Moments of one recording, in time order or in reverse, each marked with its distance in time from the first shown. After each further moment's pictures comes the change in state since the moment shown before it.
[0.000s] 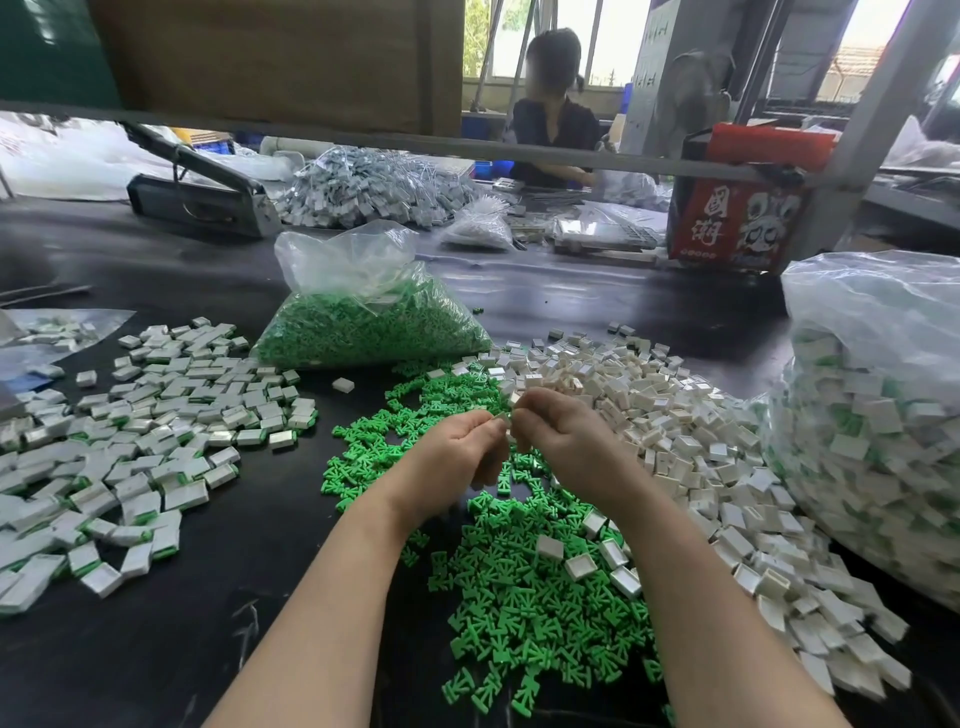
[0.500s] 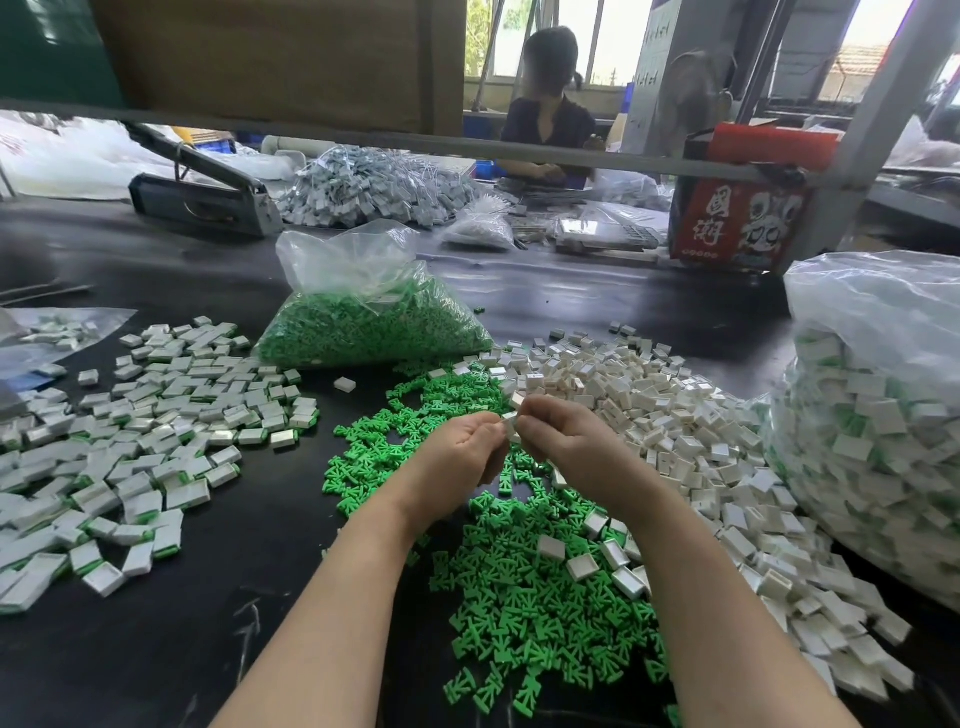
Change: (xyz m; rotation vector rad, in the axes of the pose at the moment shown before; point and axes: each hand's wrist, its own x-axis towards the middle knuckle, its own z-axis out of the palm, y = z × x) left_hand -0.003 0.002 0.004 0.080 0.026 0.046; right_hand -0.004 -0.001 -0.004 0.136 -0.111 0.011
